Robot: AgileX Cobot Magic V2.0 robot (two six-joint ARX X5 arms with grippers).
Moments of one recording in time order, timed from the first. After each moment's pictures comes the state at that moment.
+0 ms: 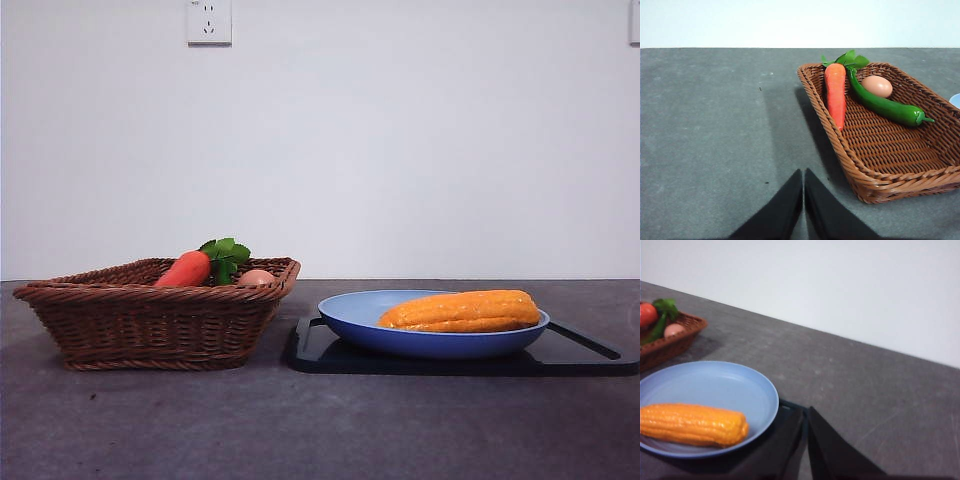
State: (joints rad) left arm 0.10 0.00 0.05 -0.21 0.28 0.01; right arm 0.00 0.09 0.09 -0.04 -0.28 -0.16
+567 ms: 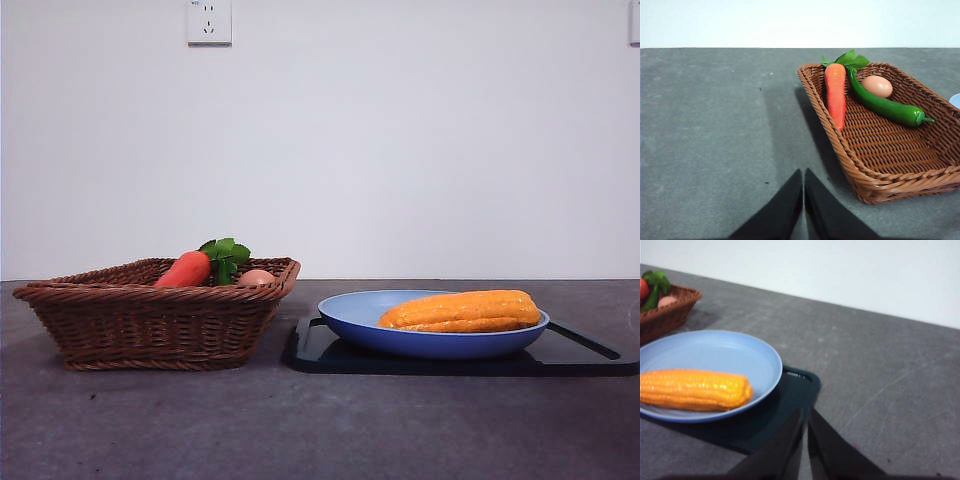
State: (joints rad) left arm 0.10 0.00 0.05 -0.21 0.28 0.01; right arm 0.00 0.01 0.02 -0.14 -0.26 -0.12
